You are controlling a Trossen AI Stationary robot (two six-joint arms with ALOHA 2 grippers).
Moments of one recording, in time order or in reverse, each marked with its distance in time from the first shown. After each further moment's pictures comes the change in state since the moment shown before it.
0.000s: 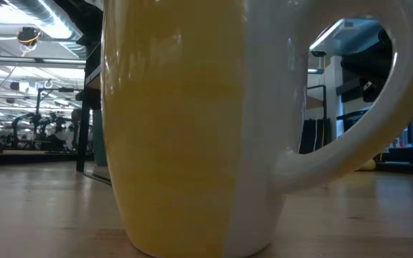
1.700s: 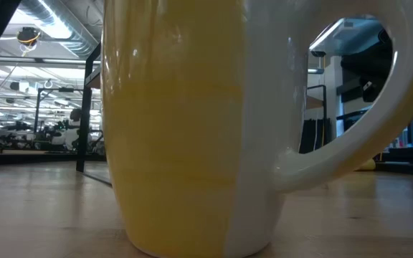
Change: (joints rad) left arm -0.654 0.367 1.215 -0.519 0.004 -0.327; right arm 0.000 0.000 0.000 0.000 0.000 0.000
